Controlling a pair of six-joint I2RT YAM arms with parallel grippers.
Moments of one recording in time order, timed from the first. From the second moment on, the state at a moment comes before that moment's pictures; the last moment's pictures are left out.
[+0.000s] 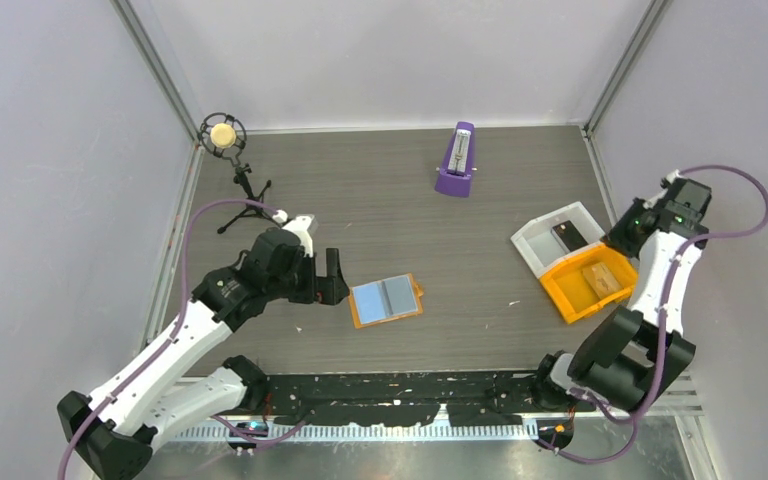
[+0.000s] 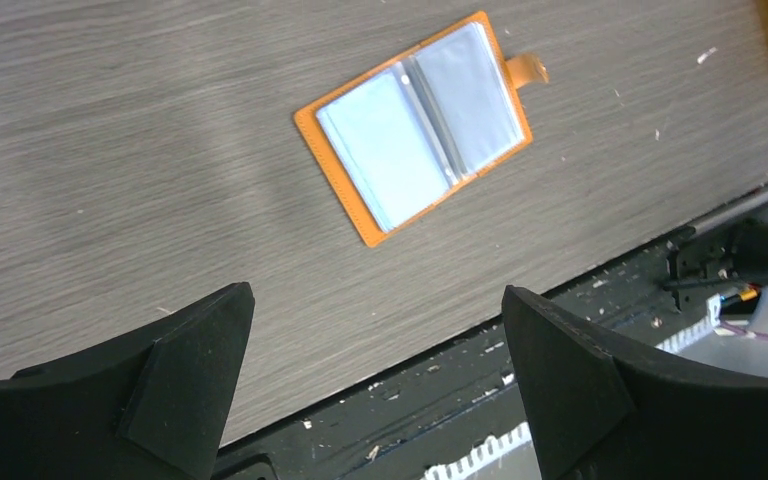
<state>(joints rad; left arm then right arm) -0.64 0.87 0.85 -0.75 0.06 -0.52 -0.66 1.31 1.09 -0.73 -0.25 0.17</state>
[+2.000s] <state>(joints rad) -0.64 0.84 0.61 -0.58 -0.03 -0.57 0.81 1.51 0.80 -0.13 0.02 0.69</state>
